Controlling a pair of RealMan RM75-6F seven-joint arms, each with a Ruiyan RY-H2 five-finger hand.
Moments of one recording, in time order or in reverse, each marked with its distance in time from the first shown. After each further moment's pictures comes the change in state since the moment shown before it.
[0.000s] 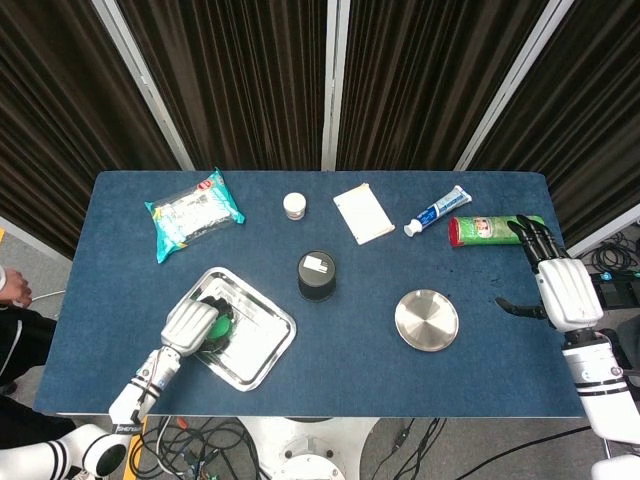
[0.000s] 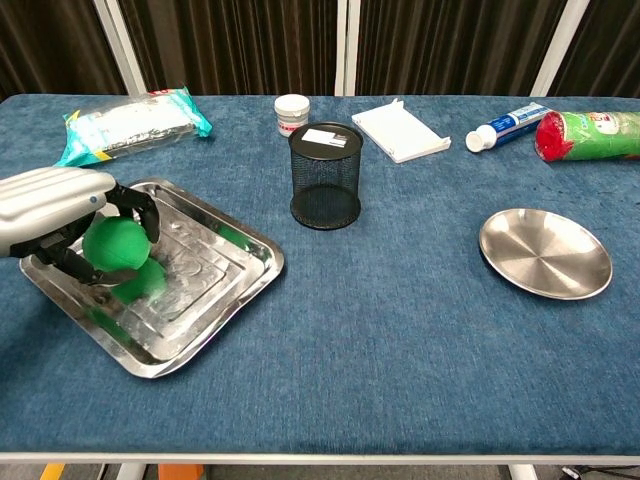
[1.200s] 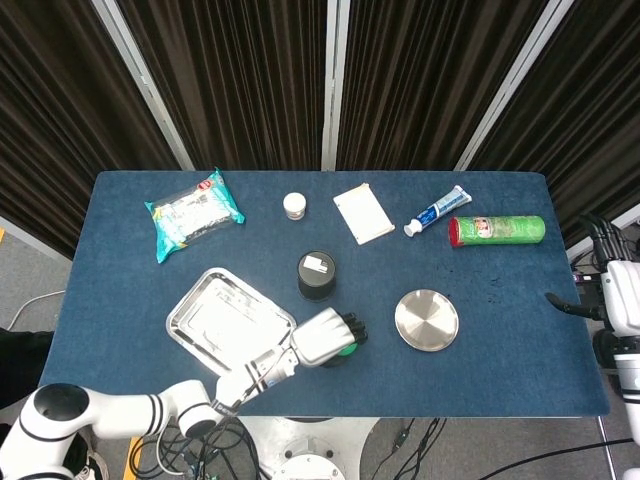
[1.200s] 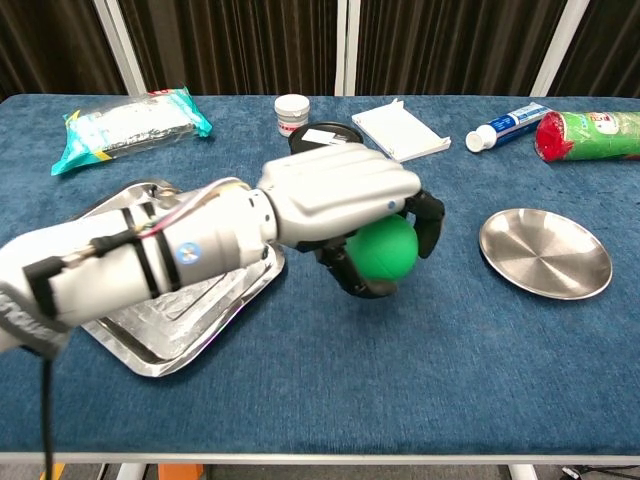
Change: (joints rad) left arm -0.416 -0.299 -0.130 0.090 0.178 -0.195 0.031; right arm -0.108 0.037 0.042 0.101 0.055 0.037 0.168
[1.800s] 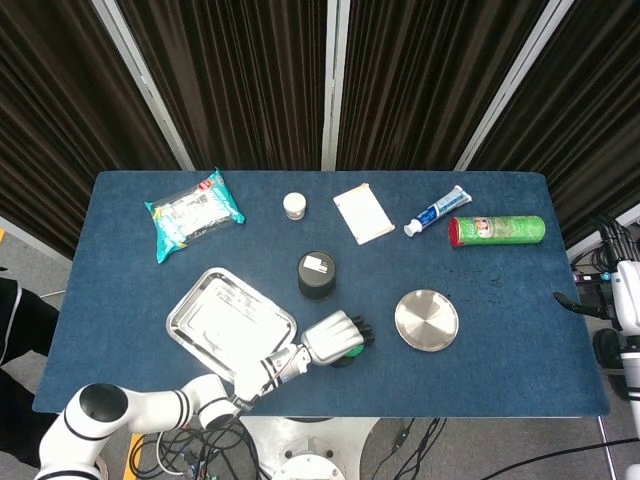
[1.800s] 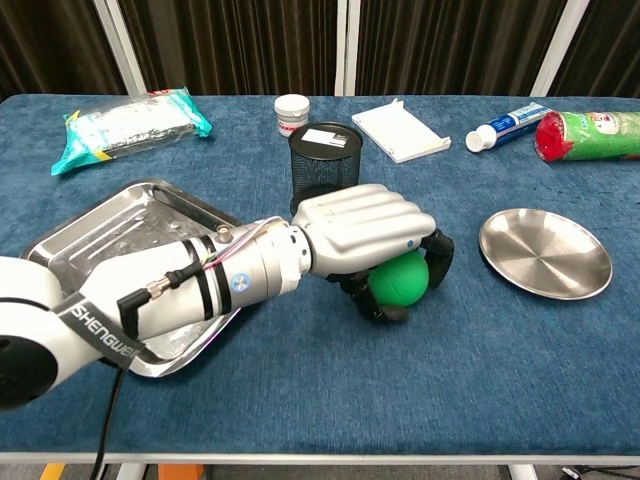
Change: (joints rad) left arm -0.077 -0.138 0.053 0.247 -0.004 0.005 -0.131; right arm -0.013 -0.031 0.015 0.075 0.008 -0.022 0.059
